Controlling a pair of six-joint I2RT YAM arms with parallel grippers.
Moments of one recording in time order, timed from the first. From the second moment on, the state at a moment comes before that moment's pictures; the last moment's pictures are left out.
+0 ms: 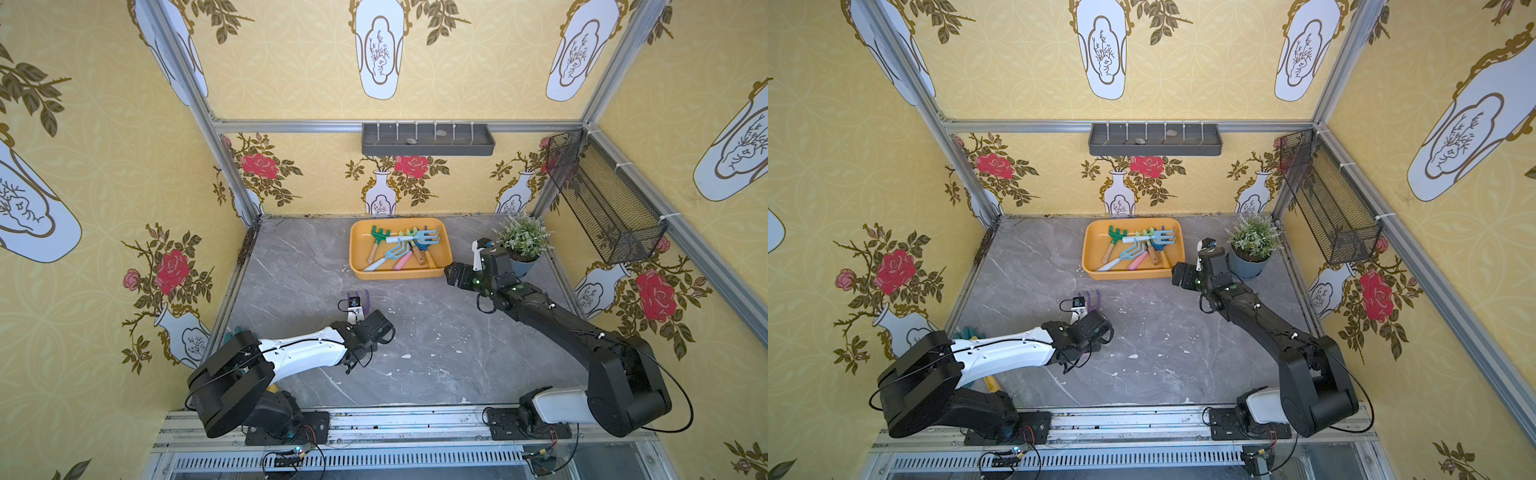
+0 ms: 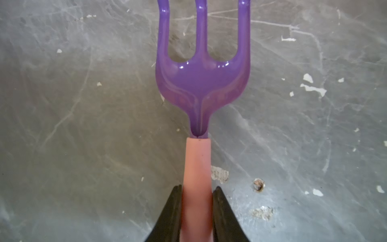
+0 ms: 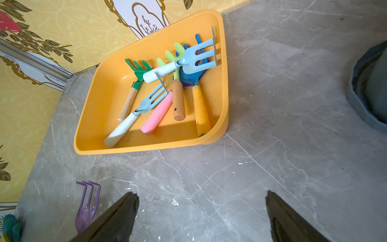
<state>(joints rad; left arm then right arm) -0.91 1.45 0.67 -0.44 -0.44 -0.90 0.44 1.37 0.83 -0.11 -0.06 0.48</state>
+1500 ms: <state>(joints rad) -0.64 1.58 0.78 -0.29 -0.28 -0.60 0.37 1.92 1.19 -0.02 -0.18 0.54</state>
